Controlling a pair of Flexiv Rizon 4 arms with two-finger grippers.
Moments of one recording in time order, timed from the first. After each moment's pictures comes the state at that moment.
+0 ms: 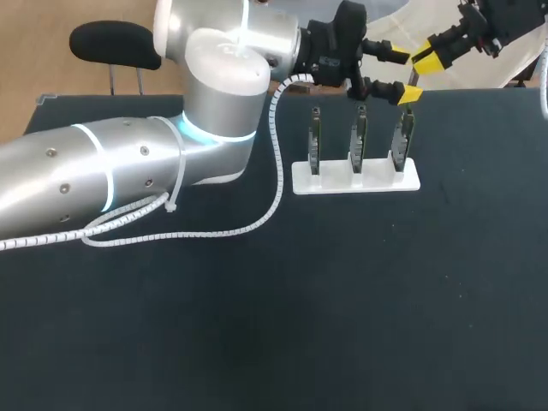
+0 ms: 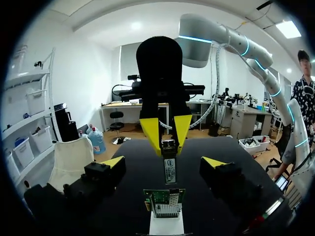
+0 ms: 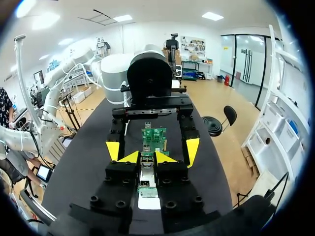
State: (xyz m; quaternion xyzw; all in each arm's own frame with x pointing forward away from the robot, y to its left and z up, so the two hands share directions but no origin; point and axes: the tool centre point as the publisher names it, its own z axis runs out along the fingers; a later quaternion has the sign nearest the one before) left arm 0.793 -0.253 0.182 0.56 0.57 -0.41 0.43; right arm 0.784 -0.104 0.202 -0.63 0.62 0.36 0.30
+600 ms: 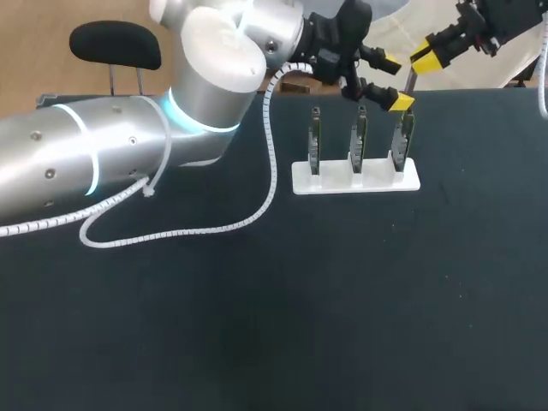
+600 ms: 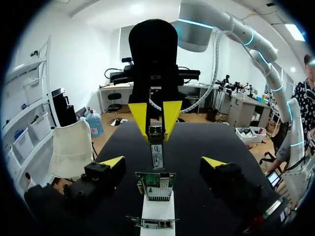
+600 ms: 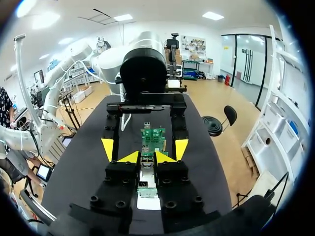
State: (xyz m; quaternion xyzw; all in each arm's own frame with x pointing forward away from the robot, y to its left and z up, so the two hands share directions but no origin) left arm 0.780 -0.238 0.170 0.59 0.62 -0.37 0.36; right arm 0.787 -0.102 0.202 -0.63 0.62 0.36 0.30
